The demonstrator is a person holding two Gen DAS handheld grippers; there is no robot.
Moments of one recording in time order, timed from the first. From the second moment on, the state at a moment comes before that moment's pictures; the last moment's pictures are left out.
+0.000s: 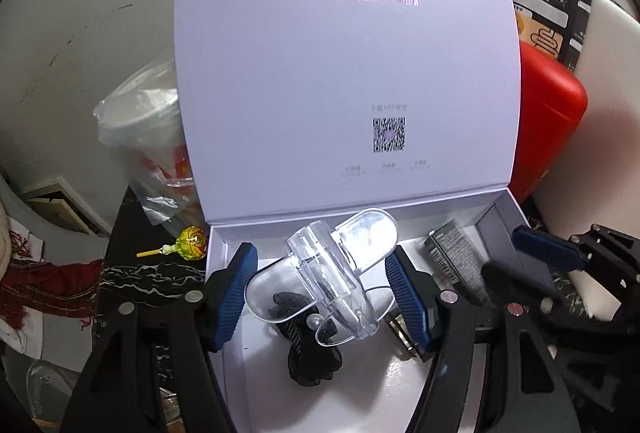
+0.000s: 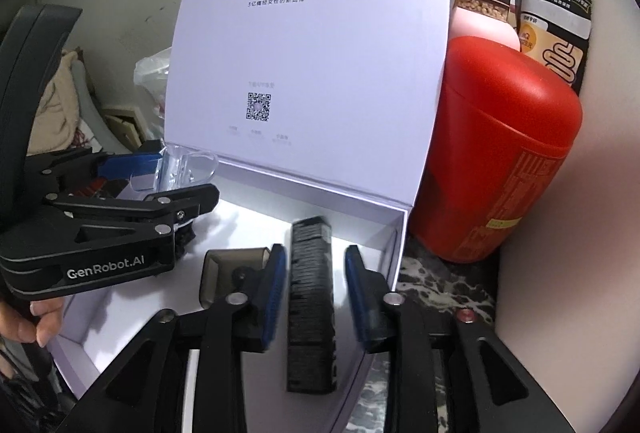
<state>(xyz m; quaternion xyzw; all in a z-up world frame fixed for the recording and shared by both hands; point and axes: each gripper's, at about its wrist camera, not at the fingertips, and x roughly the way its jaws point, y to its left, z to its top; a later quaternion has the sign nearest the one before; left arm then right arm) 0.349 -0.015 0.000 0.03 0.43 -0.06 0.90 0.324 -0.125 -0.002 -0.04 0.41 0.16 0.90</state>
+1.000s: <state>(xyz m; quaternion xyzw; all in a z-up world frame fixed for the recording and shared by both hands) 0.298 -0.008 0.059 0.04 0.38 -0.03 0.92 0.272 -0.151 0.054 -0.04 0.36 0.15 0.92</state>
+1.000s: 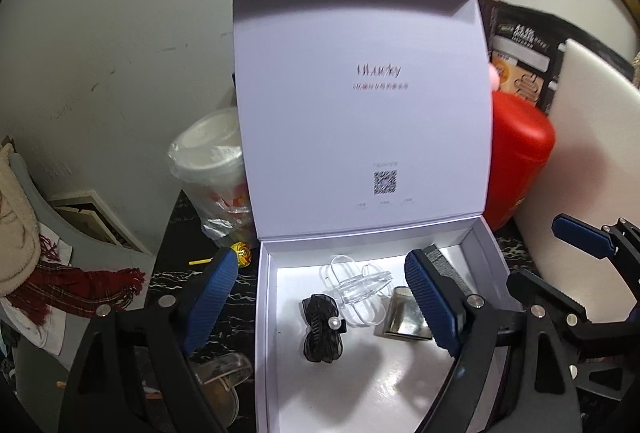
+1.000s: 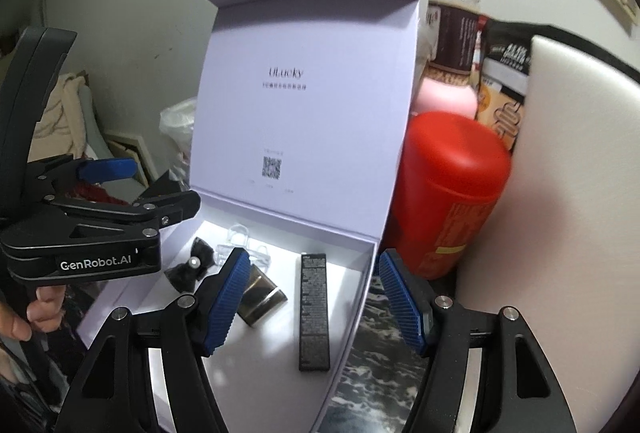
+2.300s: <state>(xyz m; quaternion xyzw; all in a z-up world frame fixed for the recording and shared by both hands) 0.165 -0.015 0.116 0.04 0.34 -0.06 0.94 0.136 -0.164 0.120 -0.02 0.31 0.13 0.94</state>
